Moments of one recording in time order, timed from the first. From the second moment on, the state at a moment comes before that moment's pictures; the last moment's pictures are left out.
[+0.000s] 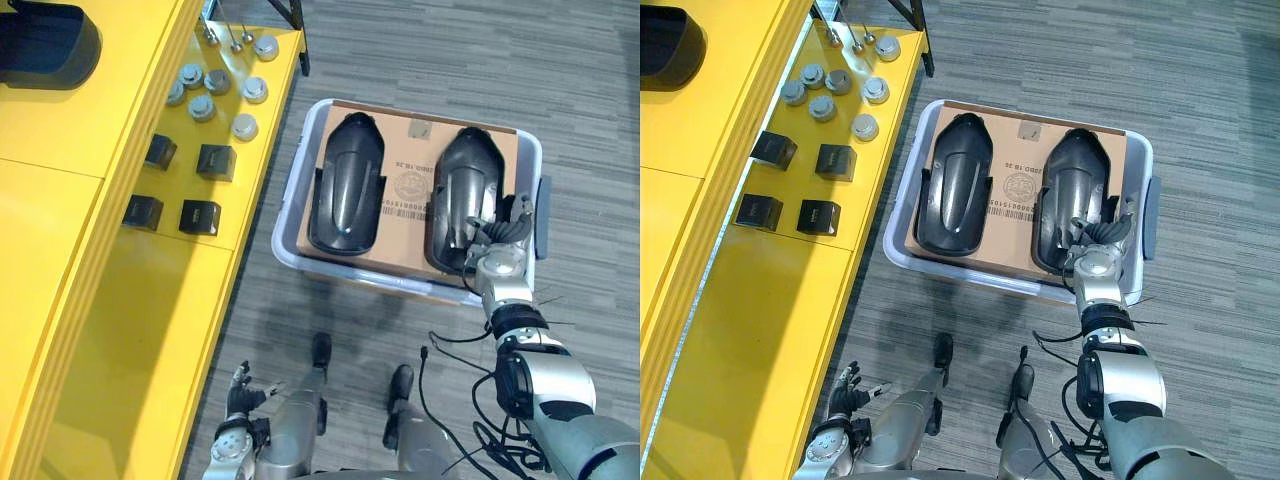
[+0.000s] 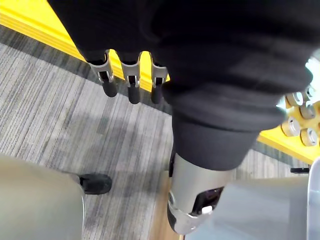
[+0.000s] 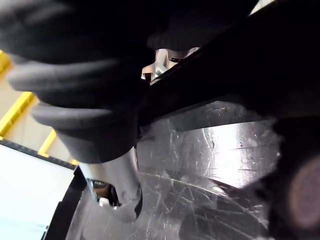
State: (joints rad) left arm 0.12 0.08 -0.11 0.72 -0.17 -0.20 0.25; right arm -0.80 -0.33 -0.24 1.01 -0.07 -0.02 -0.53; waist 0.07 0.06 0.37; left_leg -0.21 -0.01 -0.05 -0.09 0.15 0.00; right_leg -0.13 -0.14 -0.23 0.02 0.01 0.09
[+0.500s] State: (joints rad) left arm 0.10 0.09 -0.12 0.74 -0.17 -0.20 0.25; right arm -0.69 -0.30 -0.26 0.94 -0.03 -0.01 -0.52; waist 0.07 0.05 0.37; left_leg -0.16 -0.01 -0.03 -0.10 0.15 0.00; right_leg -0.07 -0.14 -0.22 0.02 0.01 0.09
